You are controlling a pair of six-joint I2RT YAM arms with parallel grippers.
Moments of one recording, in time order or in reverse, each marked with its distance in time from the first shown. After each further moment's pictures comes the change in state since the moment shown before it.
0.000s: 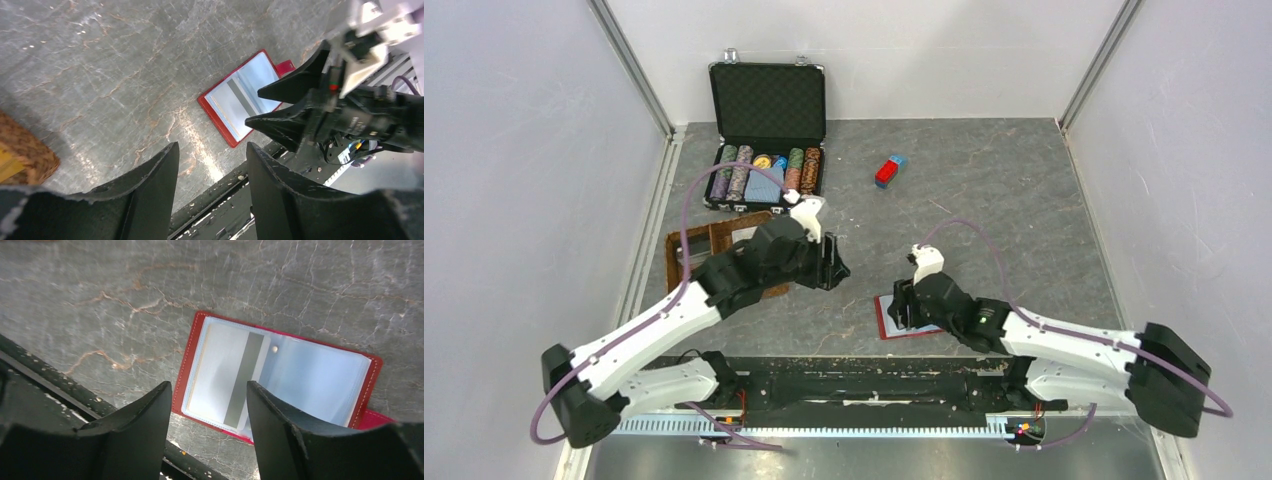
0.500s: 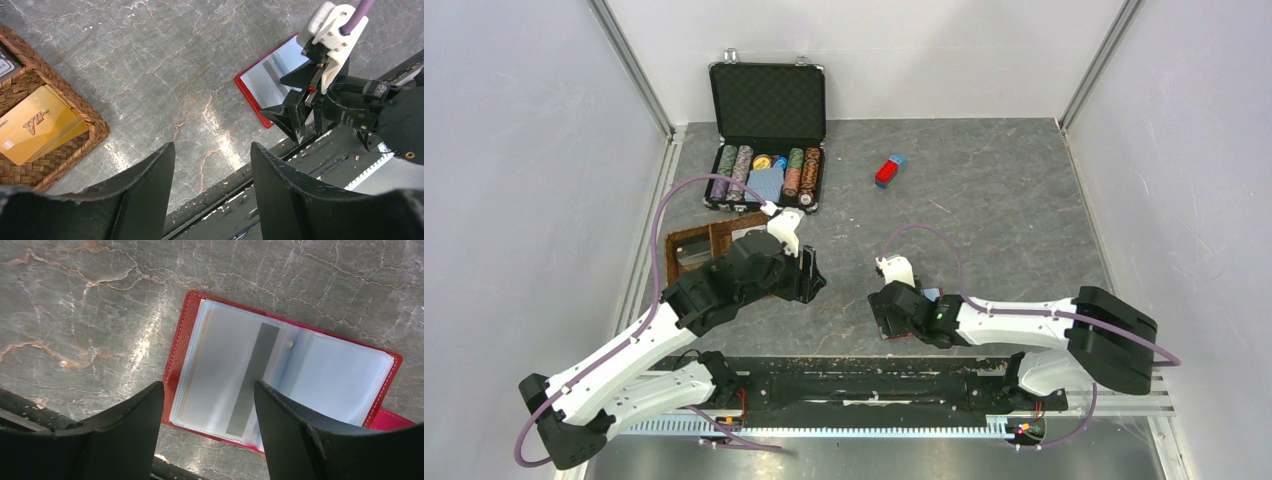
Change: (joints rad) left arm 0.000 -0.170 -0.040 -0.151 -0.093 0.075; right arm 0.121 0.291 0.143 -0.091 0.133 0.002
